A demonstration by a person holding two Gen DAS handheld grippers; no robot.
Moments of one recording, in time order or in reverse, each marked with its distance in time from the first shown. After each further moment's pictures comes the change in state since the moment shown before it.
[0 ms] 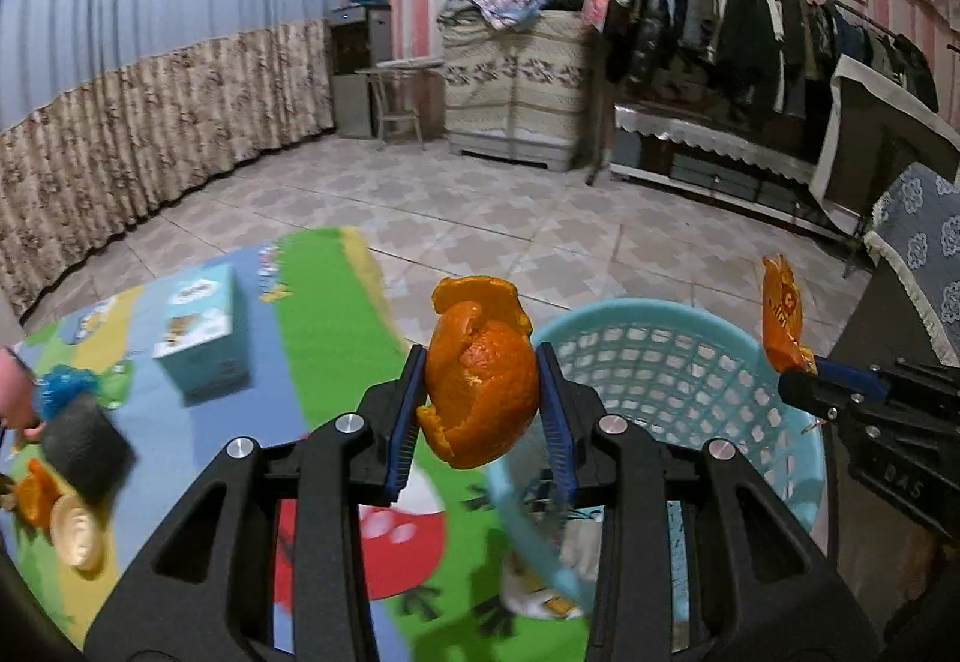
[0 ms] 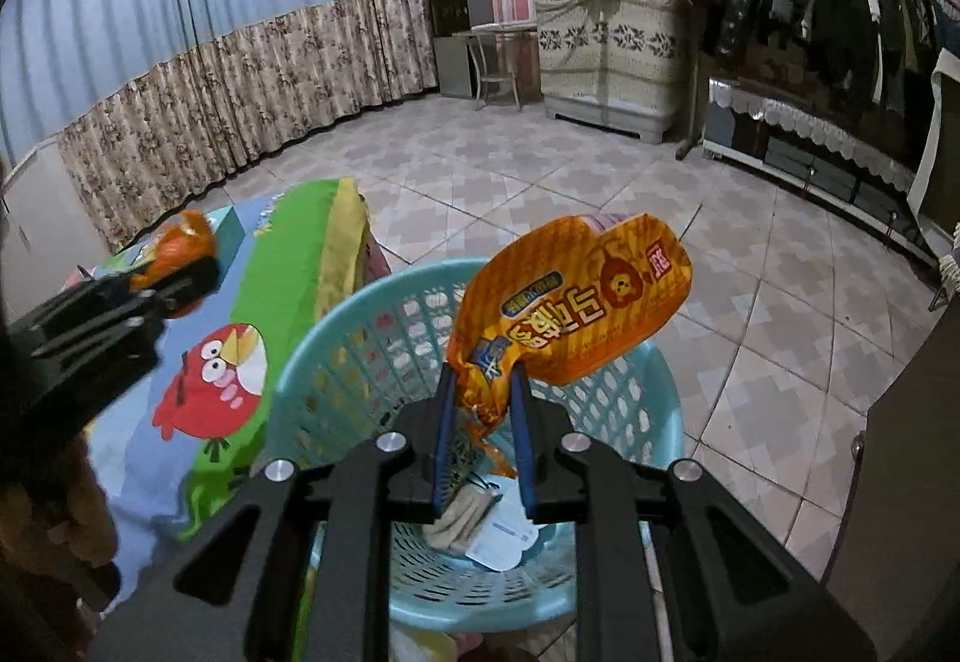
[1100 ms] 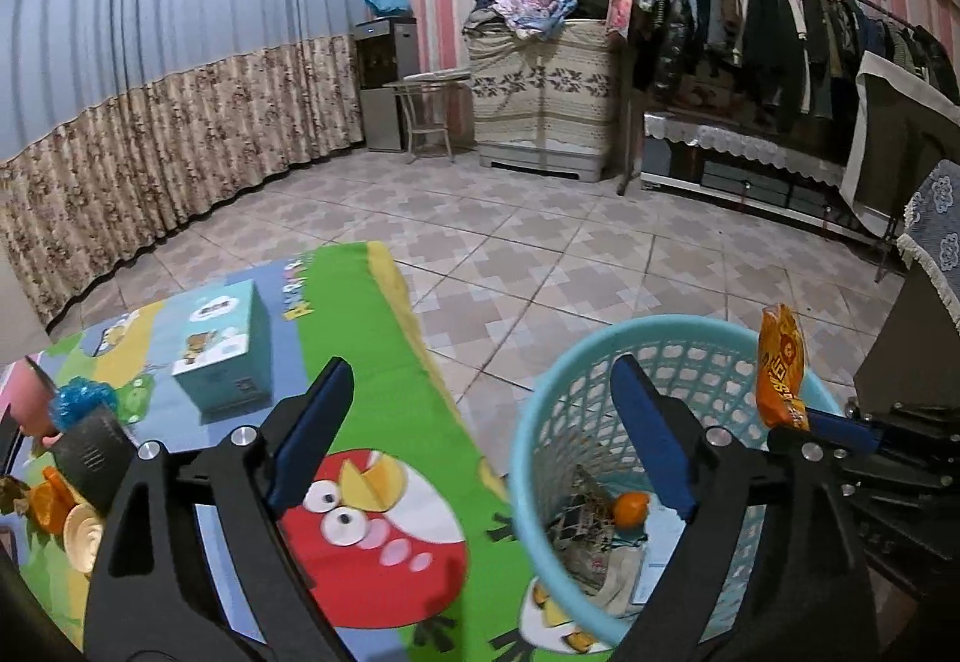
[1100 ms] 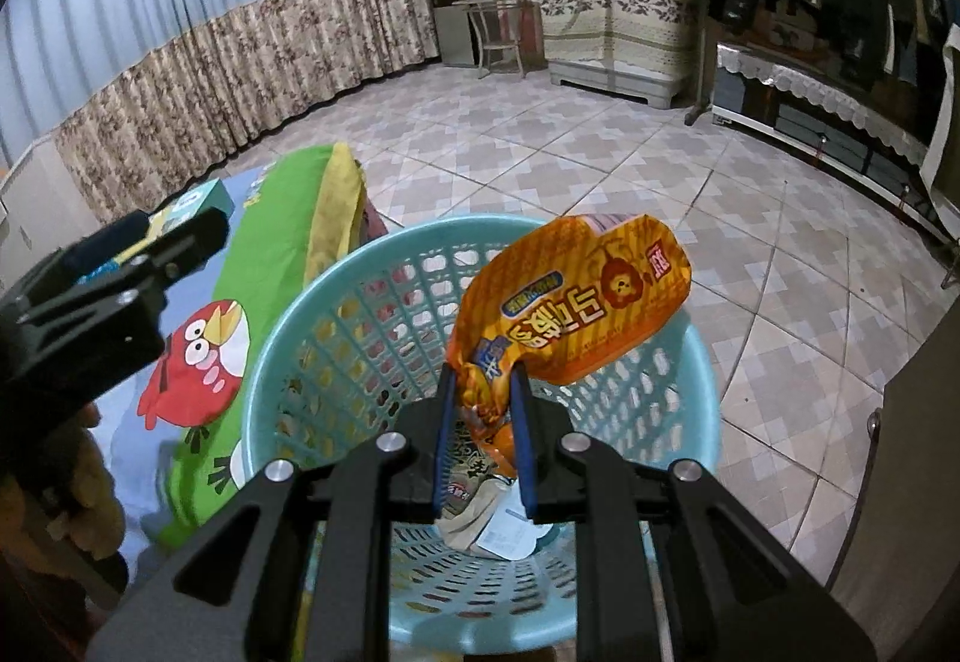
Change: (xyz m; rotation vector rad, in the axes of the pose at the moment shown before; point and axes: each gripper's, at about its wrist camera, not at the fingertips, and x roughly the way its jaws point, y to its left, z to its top) left arm 0.001 0.008 0.004 0.001 -0.037 0.103; right arm 0.040 0.022 -0.018 -0.005 0.073 0.008
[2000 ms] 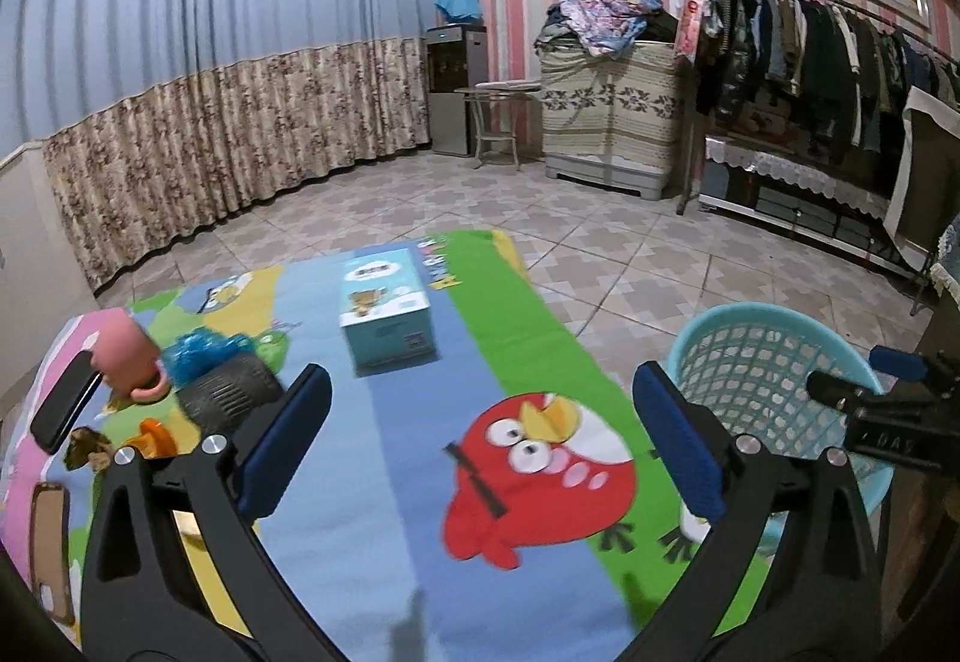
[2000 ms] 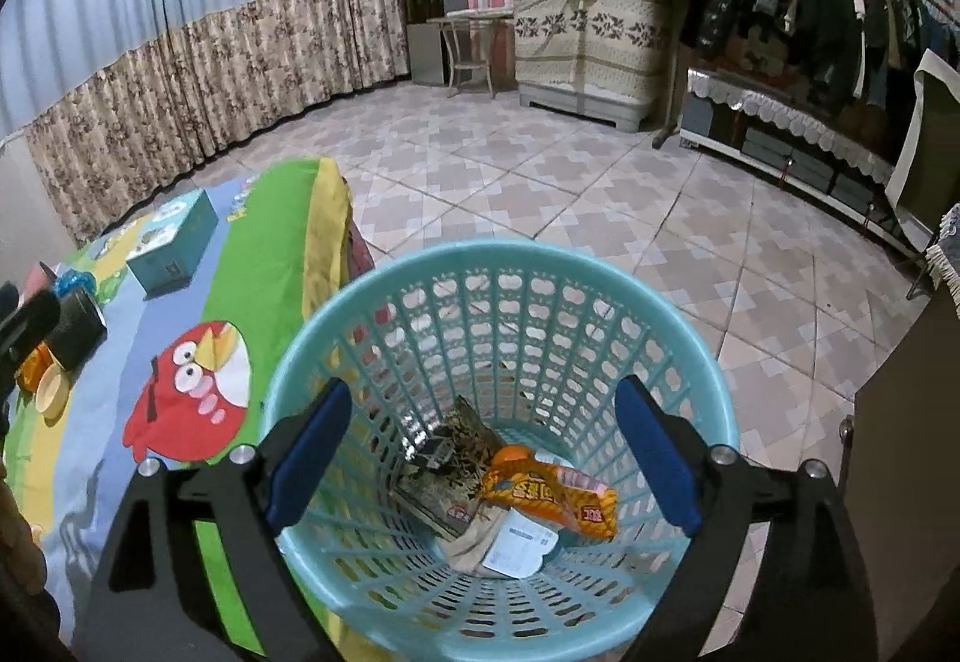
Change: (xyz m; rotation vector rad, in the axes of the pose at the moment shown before) left arm -0.059 0.096 -0.033 -0.087 -0.025 0.119; right arm -0.014 0.028 0.013 0.010 -0.078 -0.098
